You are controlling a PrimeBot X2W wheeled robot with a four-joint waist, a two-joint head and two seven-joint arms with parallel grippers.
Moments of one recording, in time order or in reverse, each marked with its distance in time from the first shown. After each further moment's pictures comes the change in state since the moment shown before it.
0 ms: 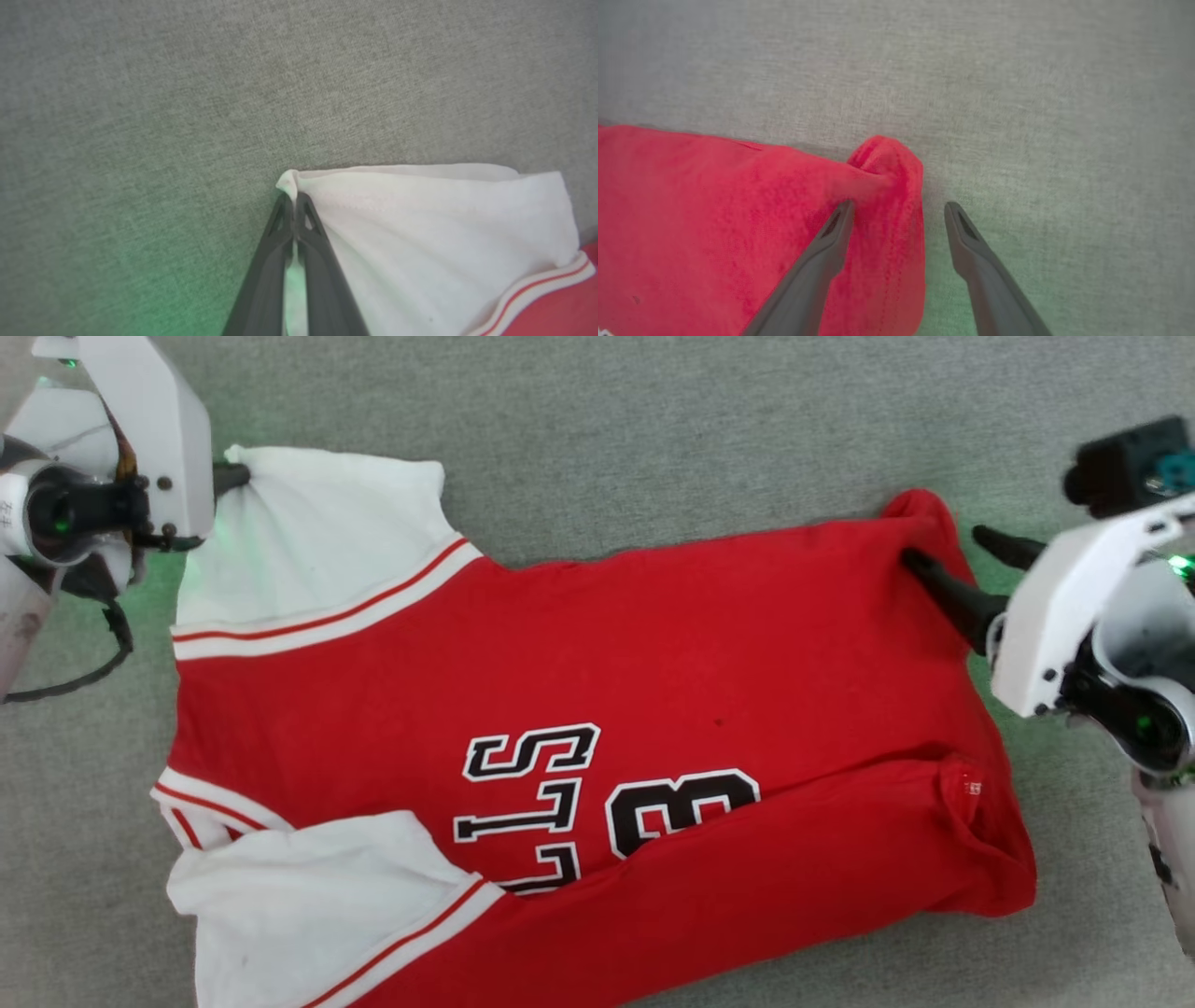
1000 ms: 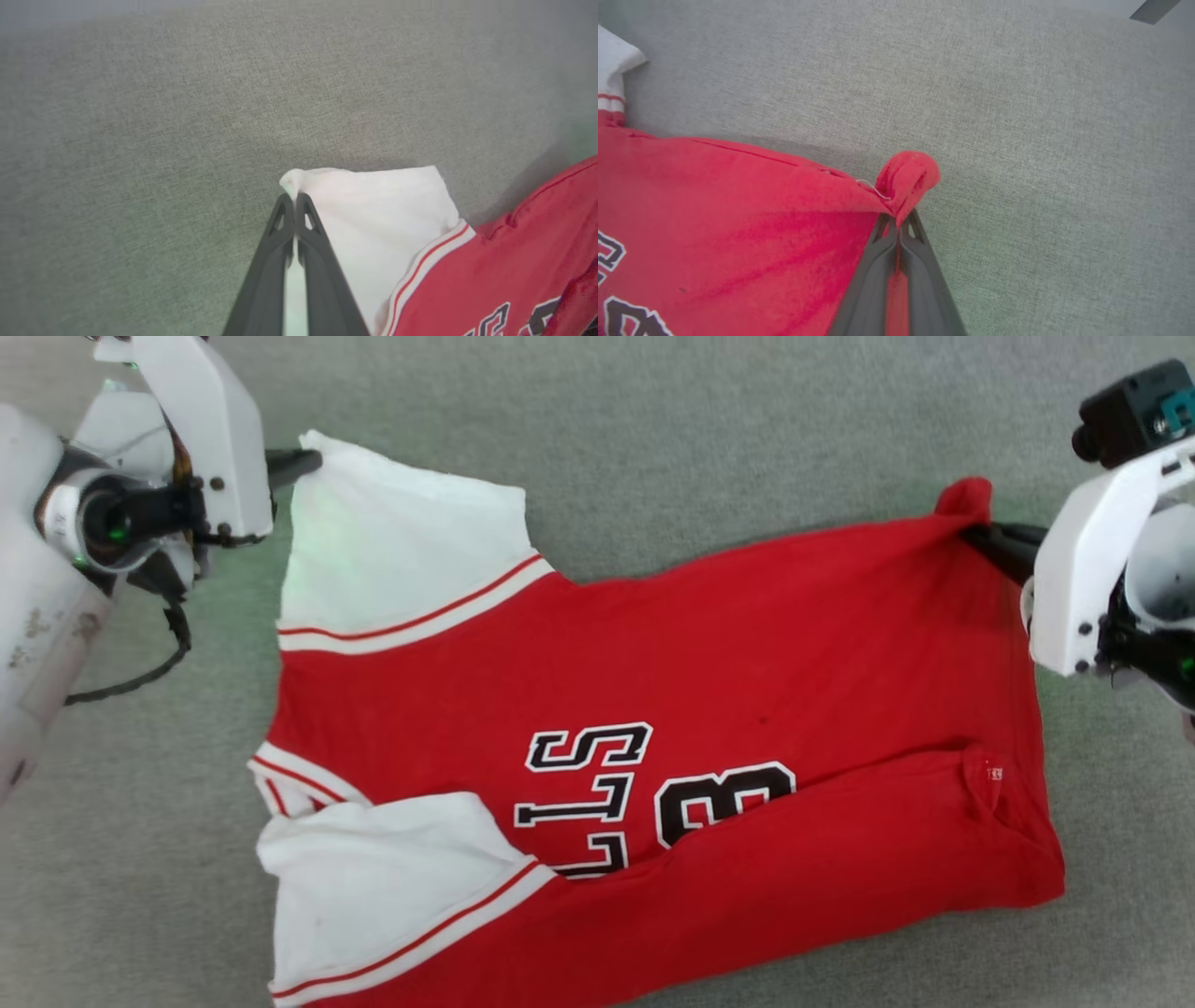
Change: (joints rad) left arm 0.016 -0.065 0.055 0.031 -0.054 -0.072 -0.102; right arm -0.182 -0.156 0.214 0.174 0.174 0.000 0.005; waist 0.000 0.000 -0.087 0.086
